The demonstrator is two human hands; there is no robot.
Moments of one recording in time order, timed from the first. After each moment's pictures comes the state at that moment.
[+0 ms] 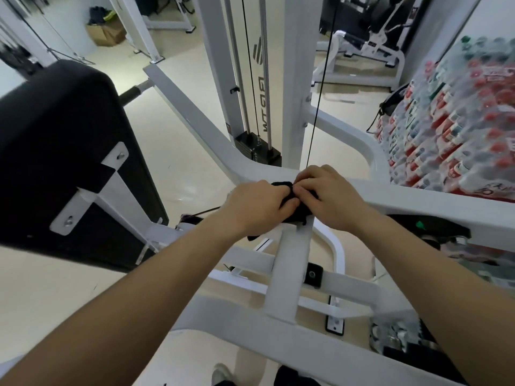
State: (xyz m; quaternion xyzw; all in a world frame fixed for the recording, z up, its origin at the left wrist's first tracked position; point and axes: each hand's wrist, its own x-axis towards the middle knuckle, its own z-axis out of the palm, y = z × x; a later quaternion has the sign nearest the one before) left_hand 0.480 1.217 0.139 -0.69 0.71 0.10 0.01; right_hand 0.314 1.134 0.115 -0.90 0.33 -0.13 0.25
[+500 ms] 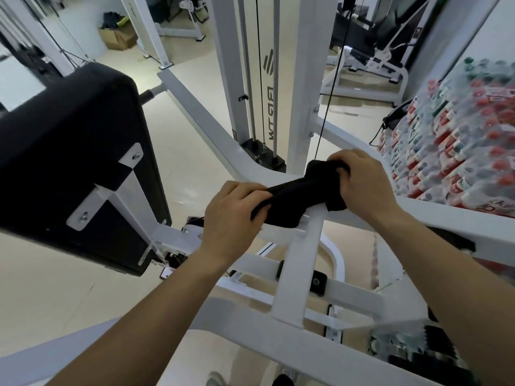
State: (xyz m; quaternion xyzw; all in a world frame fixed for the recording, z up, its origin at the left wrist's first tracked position) left_hand 0.509 1.272 0.114 -0.72 0.63 -0.07 -0.29; right_hand 0.307 1.109 0.136 -0.84 0.43 -0.27 0.17
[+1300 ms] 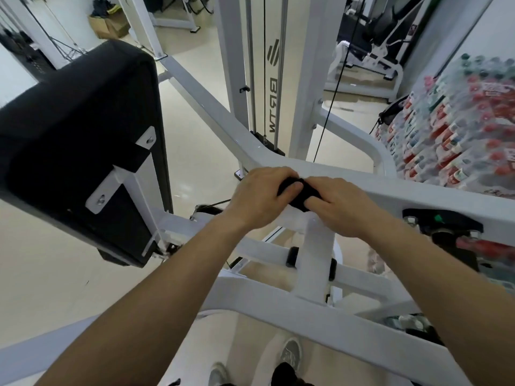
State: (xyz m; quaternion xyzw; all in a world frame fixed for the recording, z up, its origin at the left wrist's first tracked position) left_hand 0.521 1.255 0.127 -0.67 0.68 0.15 -0.27; right_hand 0.344 1.189 0.149 -0.90 0.36 -0.04 0.25
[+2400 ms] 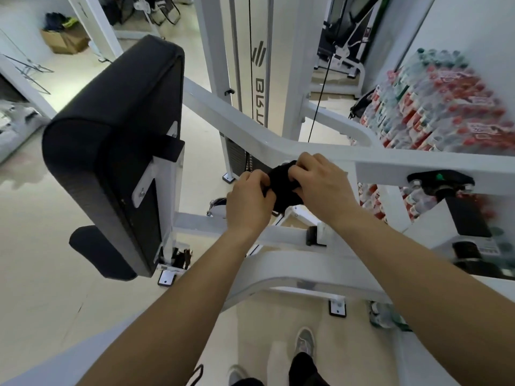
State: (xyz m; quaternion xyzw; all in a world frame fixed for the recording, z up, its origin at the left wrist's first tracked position) left_hand 0.566 1.327 0.096 -0.76 0.54 0.13 -0.34; right_hand 0.414 1.262 0.126 -0.91 0.37 -0.17 -0.05
